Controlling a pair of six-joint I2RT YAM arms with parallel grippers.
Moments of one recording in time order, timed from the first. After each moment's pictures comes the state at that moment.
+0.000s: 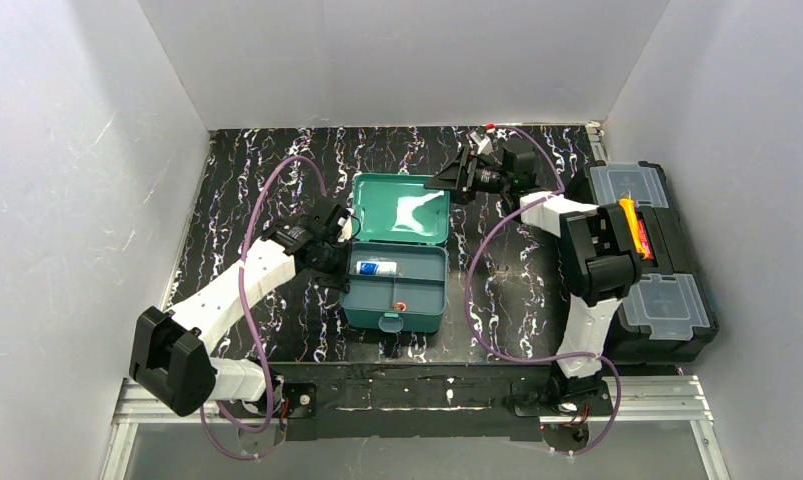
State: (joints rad) left arm -0.57 1.31 1.04 -0.92 0.06 -0.41; right arm 0.26 1.95 1.21 0.47 -0.98 0.93
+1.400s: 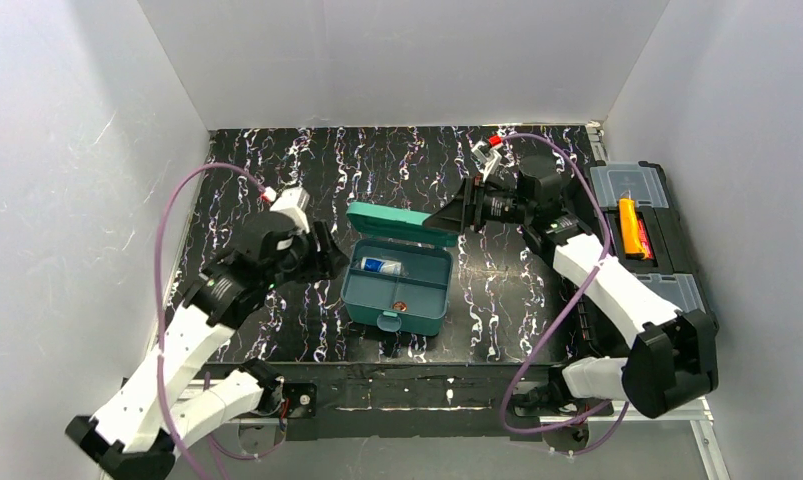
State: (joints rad) left arm -0.59 0.90 1.04 -0.80 -0.03 -0.58; right arm 0.41 1.30 0.99 0.05 -0.87 0.61
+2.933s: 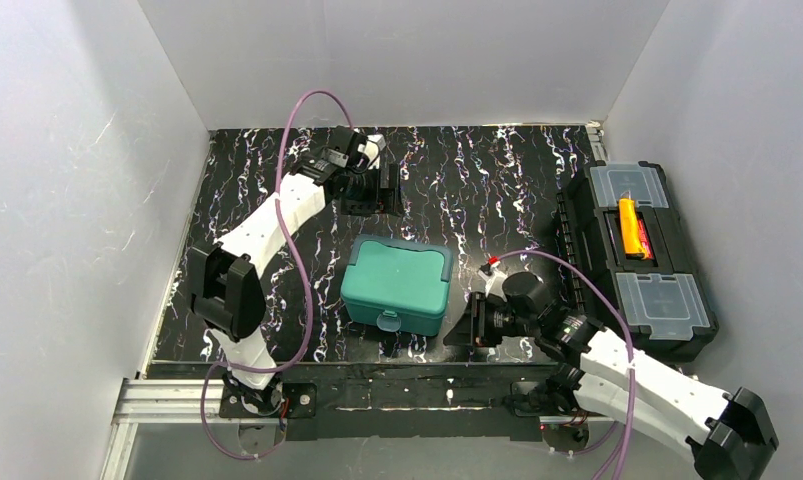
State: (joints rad) left arm -0.48 1.74 1.57 -0.76 0.24 -0.36; right arm 0.81 0.70 0.36 -0.32 -0.41 0.90
